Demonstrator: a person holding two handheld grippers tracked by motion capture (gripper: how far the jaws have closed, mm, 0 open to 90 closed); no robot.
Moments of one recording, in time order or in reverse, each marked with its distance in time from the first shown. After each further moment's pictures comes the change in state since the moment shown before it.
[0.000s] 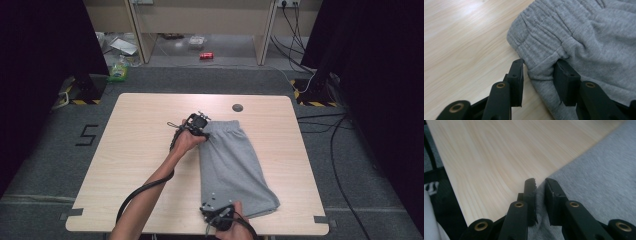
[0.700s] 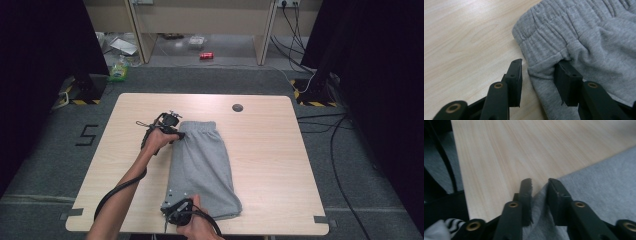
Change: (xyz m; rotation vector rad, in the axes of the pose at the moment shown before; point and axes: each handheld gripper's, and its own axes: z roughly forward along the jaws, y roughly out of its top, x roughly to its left) left arm 0.068 -0.043 -0.023 0.013 0.000 -0.069; right arm 0.043 0.062 0.063 -0.018 0.146 -0.039
